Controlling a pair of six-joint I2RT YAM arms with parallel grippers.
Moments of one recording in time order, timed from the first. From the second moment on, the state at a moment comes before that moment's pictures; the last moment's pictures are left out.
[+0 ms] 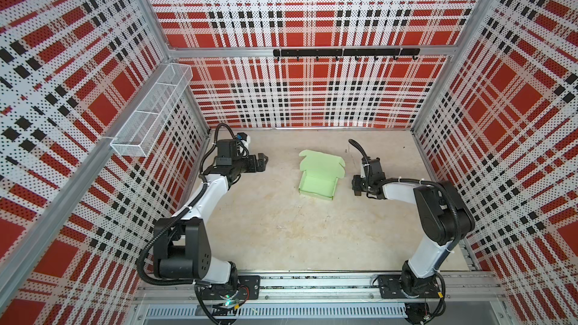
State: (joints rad) left arm -0.02 1.46 1.05 -0.25 0.33 -0.10; right arm 0.28 1.75 0.85 0.01 0.00 0.35
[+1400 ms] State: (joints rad) left arm -0.01 1.42 1.03 -0.23 0.36 -0.13; right arm 0.70 1.83 1.11 -0.02 0.14 0.11
